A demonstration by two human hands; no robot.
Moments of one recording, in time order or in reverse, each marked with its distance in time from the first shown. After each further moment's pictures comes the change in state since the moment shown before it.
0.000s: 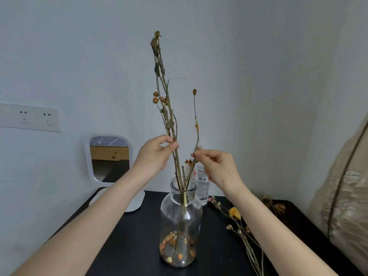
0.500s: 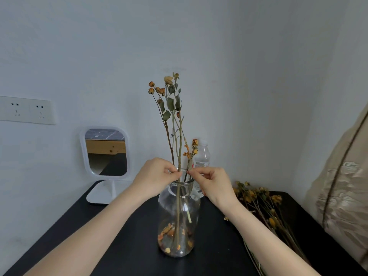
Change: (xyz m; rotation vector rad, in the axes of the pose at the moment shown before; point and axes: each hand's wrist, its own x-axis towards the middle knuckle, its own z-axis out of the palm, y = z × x) left_hand -0.025 -0.037 0.019 0.380 -0.175 -0.033; right_hand -0.027 0.046 0.008 -0.169 -0.056 0.030
